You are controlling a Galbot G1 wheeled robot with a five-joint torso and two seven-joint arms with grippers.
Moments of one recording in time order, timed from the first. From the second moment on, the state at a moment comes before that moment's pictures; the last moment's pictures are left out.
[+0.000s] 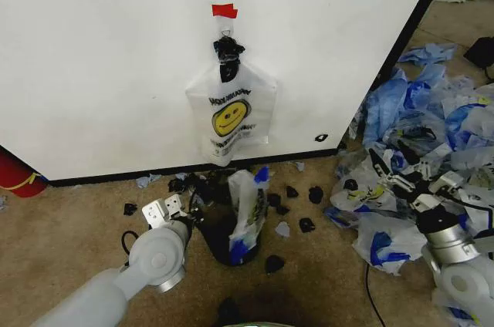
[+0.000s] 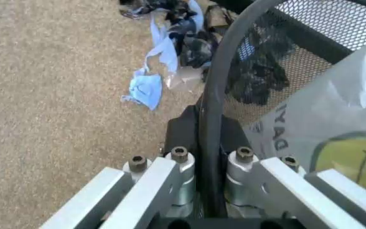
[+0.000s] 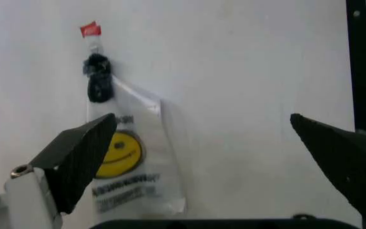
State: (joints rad) left arm 0.96 -0.81 0.11 -2.11 -1.52 0.08 -1.09; right arm -1.60 0.78 0.73 2.00 1.06 0.42 -0.37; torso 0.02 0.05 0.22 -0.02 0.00
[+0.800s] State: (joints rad) left arm 1.01 -0.81 0.06 -2.19 -1.50 0.03 -1.06; right arm -1.67 0.75 0.69 2.00 1.02 0.40 -0.33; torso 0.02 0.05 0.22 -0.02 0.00
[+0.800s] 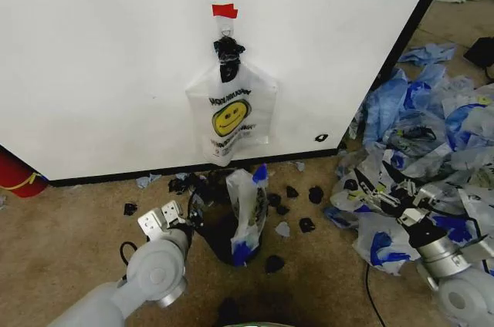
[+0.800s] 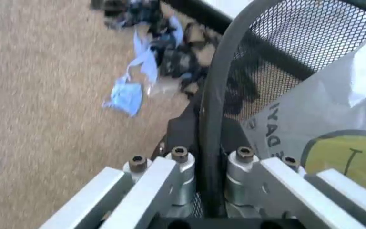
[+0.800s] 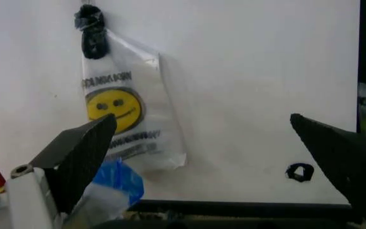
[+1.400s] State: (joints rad) left arm 1.14 -0.82 0.00 -2.19 -1.39 0.02 -1.13; right arm -1.66 0.76 0.69 1.99 1.01 0.40 -0.36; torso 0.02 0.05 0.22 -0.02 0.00
